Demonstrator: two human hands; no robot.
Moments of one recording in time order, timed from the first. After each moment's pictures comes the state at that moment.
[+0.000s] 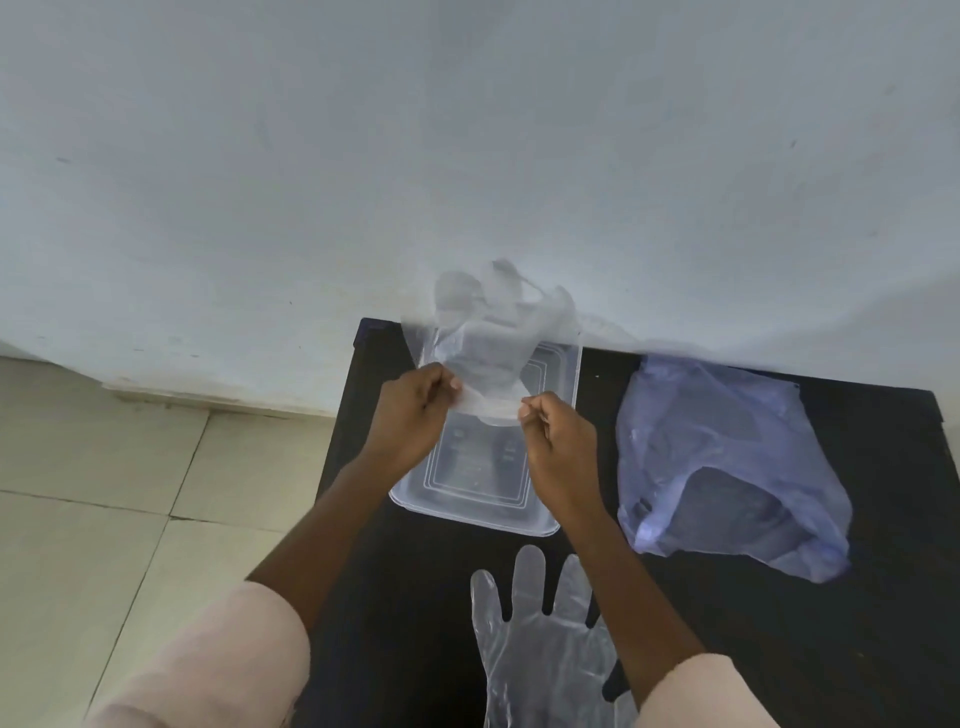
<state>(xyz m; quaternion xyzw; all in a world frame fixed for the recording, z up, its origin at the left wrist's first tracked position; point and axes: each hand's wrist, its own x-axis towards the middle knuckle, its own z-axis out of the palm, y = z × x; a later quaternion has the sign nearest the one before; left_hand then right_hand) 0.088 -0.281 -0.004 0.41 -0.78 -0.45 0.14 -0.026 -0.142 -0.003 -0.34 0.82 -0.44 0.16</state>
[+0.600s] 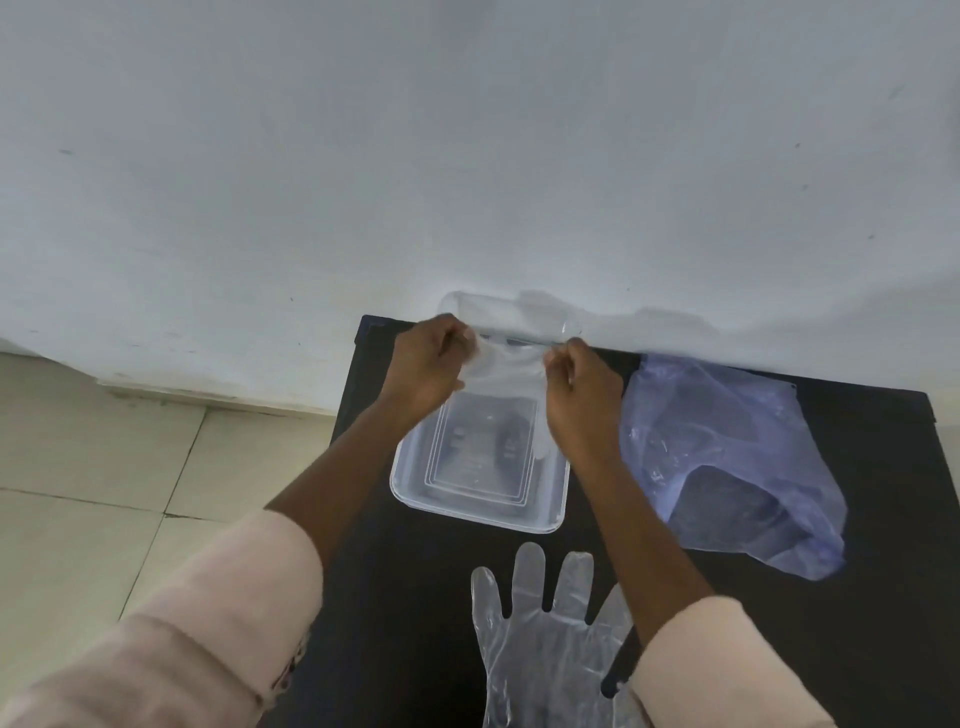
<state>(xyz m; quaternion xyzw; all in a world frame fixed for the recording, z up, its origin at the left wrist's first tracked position) 0.056 -0.304 0.023 0.42 -0.71 -0.55 0.15 -0.053 -0.170 0.034 -0.29 0.85 -0.42 0.12</state>
